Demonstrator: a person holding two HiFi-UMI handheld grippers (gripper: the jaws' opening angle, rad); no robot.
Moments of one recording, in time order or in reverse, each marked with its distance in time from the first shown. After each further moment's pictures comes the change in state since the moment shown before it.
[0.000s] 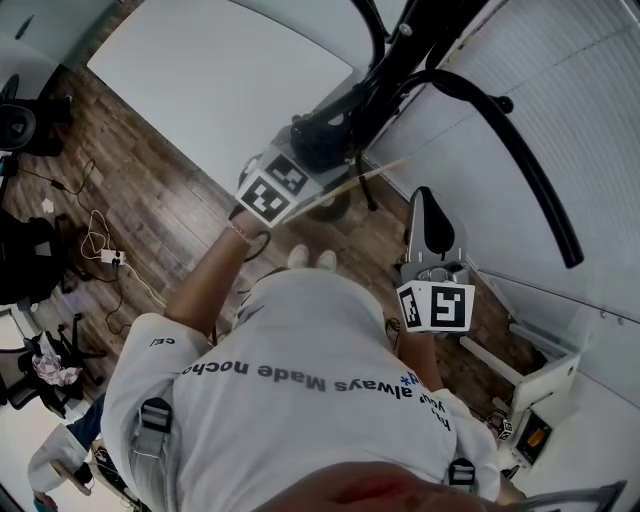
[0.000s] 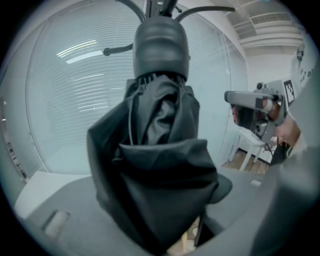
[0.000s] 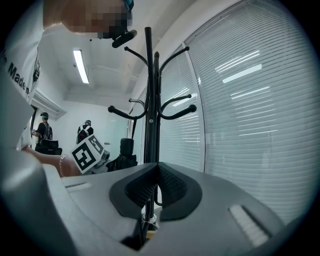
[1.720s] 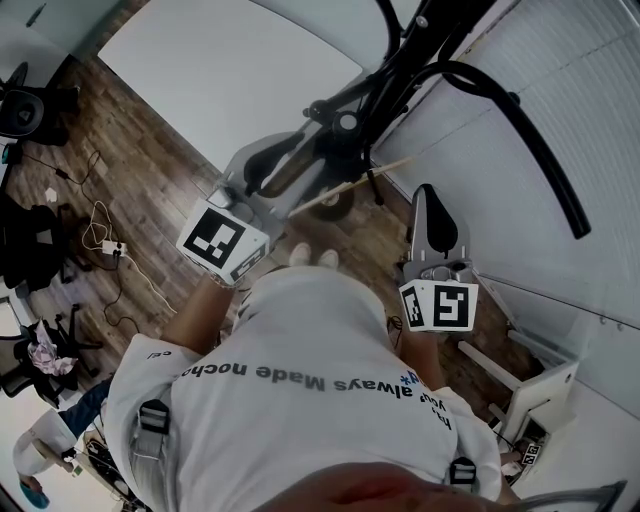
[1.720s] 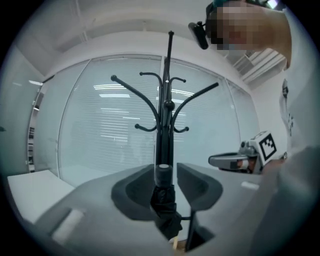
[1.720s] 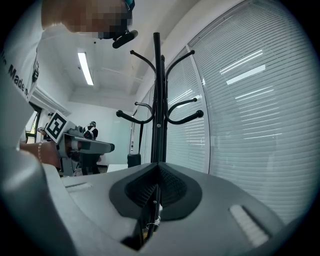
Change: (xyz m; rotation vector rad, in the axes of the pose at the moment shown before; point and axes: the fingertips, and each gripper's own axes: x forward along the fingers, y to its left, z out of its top) left arm -0.140 -0.020 0.064 -0.119 -0.518 0.191; right arm -0.006 0.016 0.002 -0.014 -0.016 0.044
